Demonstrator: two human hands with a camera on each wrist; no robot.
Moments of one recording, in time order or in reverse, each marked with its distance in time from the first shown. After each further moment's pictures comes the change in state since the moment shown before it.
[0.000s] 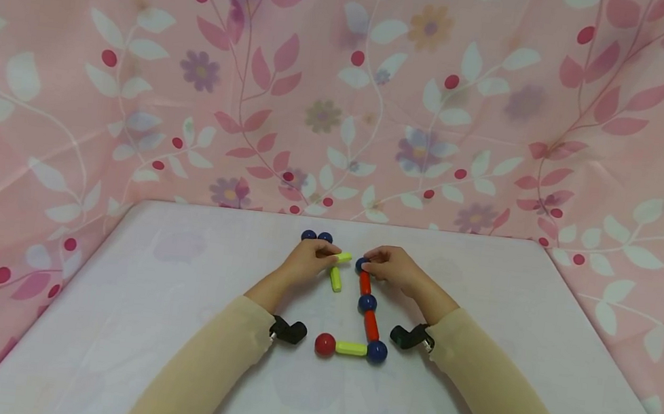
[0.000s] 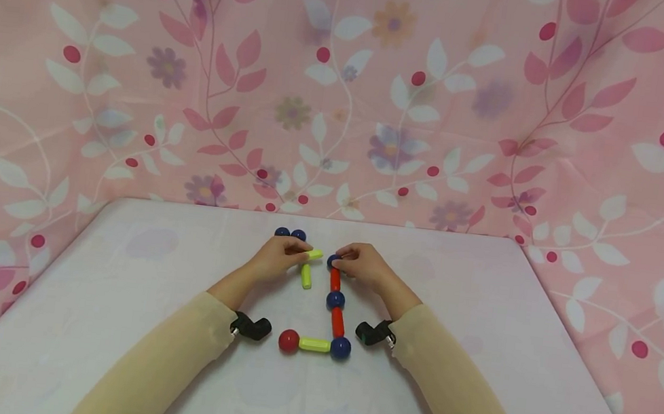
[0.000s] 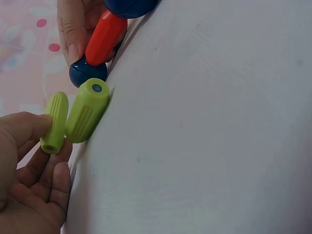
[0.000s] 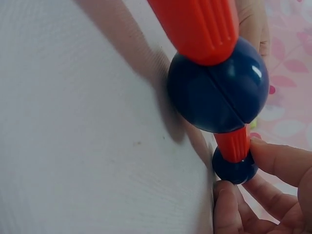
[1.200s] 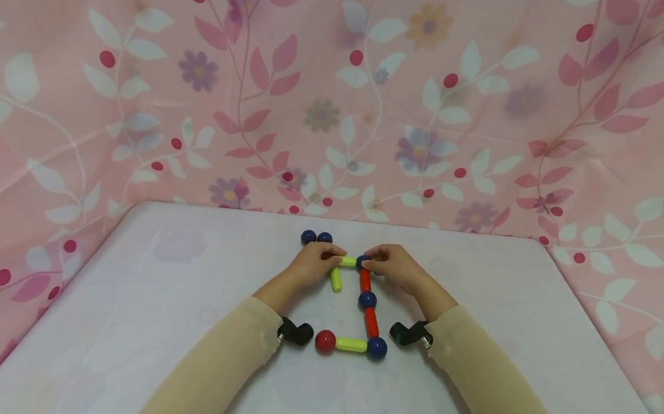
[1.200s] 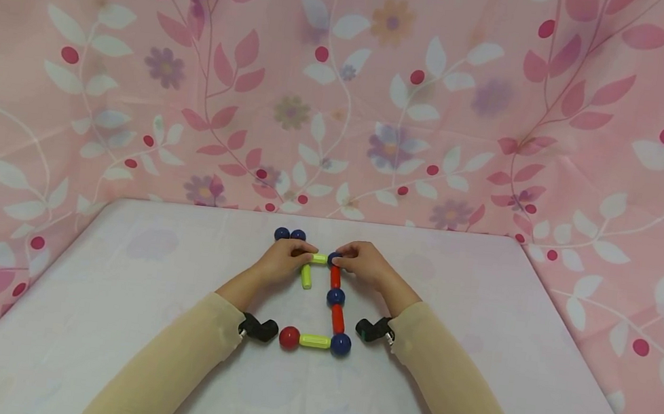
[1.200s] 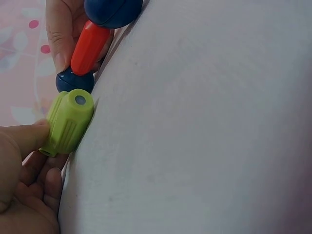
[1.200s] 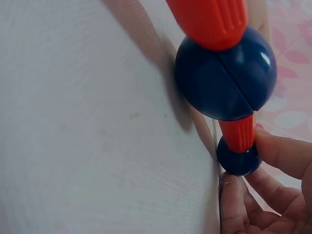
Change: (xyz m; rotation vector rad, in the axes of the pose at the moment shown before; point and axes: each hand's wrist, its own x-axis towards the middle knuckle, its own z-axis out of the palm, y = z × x) left_hand 0.001 0.007 0.011 0.026 -0.013 -0.031; right_hand 0.002 0.002 -0.003 0.000 -0.015 -0.033
